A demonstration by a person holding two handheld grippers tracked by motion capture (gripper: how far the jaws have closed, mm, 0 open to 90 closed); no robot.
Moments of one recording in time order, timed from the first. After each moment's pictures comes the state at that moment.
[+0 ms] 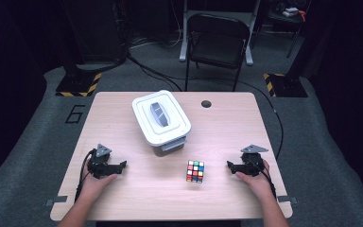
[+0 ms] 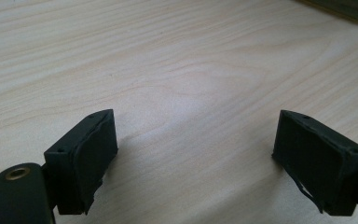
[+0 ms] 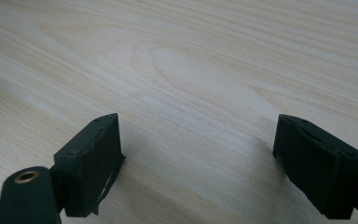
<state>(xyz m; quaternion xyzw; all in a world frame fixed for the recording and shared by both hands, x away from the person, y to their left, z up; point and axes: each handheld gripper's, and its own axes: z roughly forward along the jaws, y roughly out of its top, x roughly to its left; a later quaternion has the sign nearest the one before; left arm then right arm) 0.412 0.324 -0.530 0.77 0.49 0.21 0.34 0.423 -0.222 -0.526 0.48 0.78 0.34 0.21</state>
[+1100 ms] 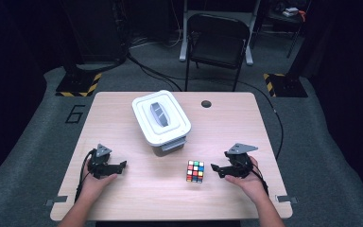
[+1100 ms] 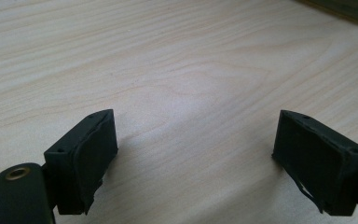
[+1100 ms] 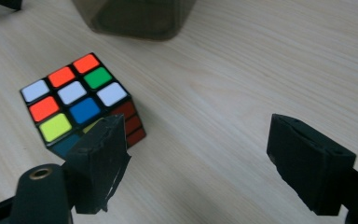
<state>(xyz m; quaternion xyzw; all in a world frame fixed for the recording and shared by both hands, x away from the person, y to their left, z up) 0.411 0.323 -0.530 0.77 0.49 0.21 0.34 0.398 -0.169 -0.476 0.37 0.82 0.40 0.15</state>
